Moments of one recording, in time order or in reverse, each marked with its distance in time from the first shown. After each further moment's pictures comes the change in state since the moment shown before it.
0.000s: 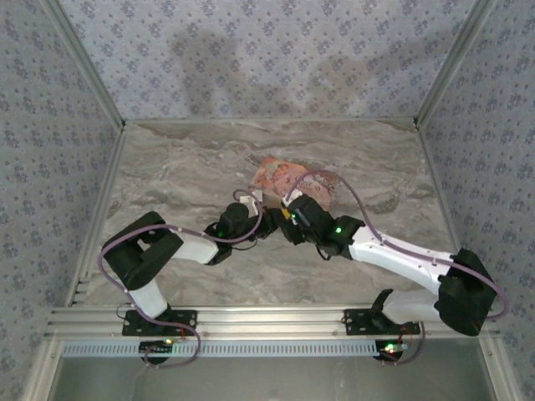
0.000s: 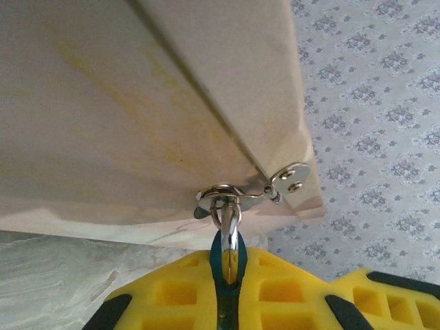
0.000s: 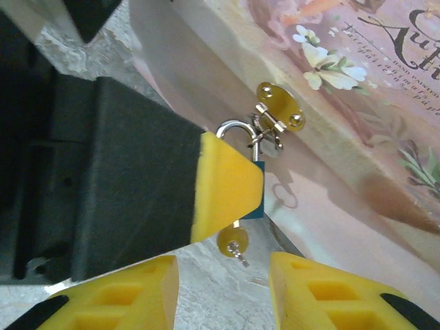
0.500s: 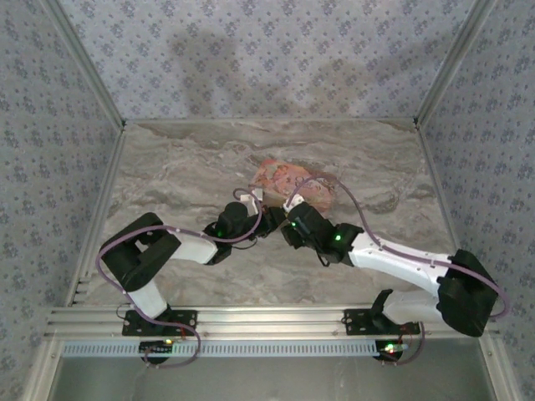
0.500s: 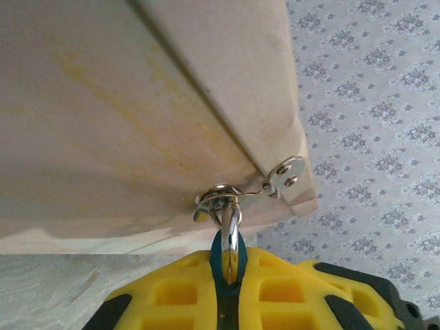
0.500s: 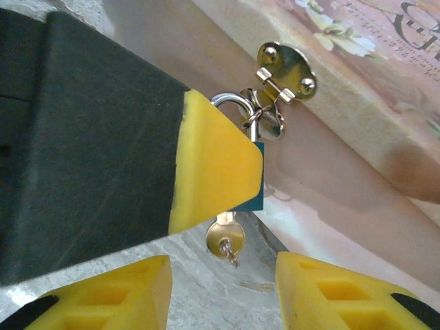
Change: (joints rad) left arm 0.002 -0.014 0.000 0.014 0.016 -0.002; right arm 0.026 0.018 -0.068 0.086 0.080 -0.007
